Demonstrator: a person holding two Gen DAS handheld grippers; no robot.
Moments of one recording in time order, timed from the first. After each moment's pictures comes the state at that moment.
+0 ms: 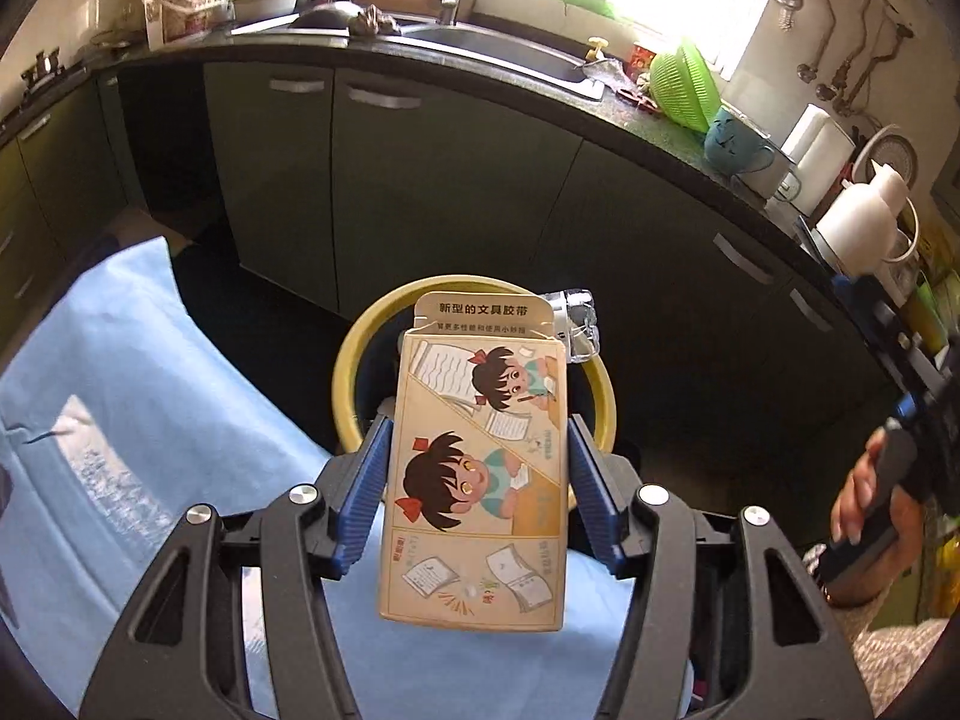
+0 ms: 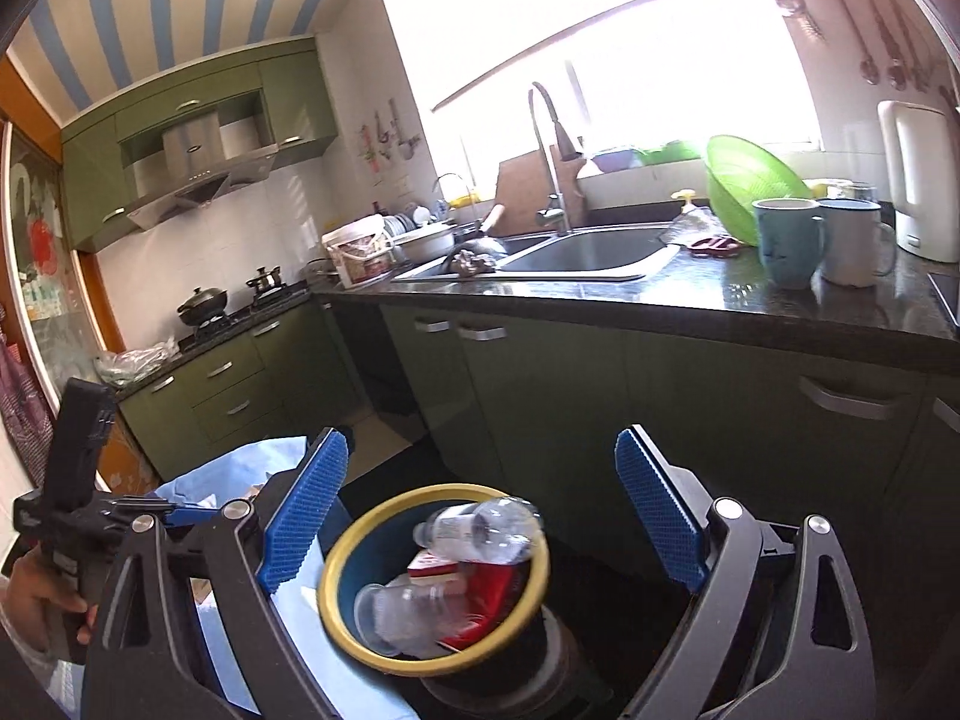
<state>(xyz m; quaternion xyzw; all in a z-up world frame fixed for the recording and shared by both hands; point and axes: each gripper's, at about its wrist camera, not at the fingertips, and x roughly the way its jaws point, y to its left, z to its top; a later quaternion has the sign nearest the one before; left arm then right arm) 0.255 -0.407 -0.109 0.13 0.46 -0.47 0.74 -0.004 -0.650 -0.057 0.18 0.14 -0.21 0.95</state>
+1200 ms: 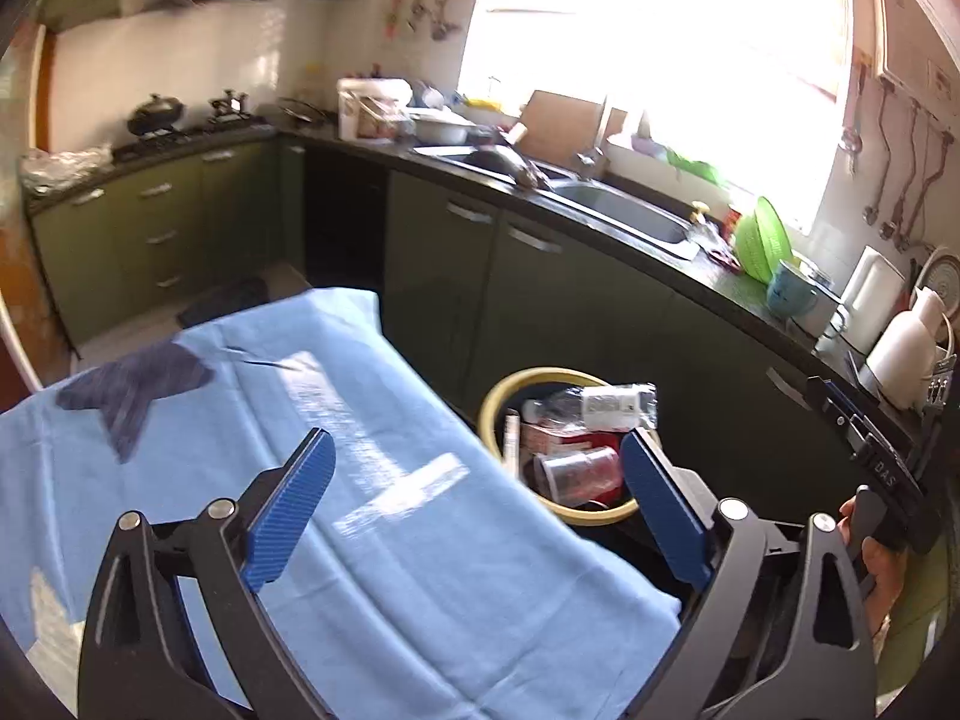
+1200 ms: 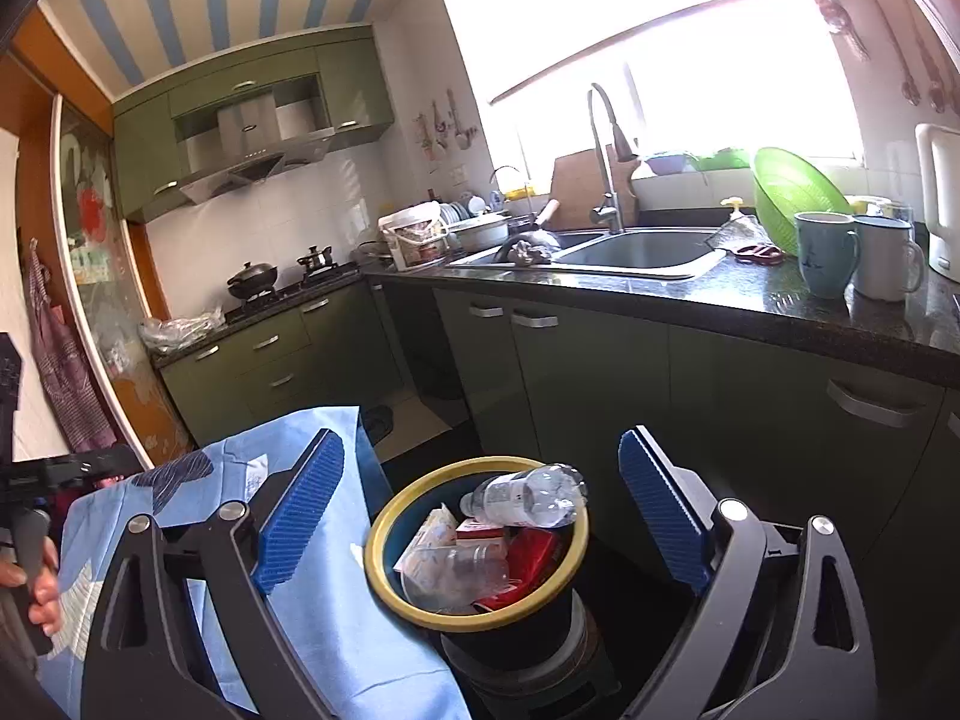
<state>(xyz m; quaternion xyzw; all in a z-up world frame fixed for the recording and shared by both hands) 0.141 -0.213 -0.024 0.03 0.30 -0.31 0.90 -0.002 -0.596 -0.043 0.13 0.15 -0.13 0.97</state>
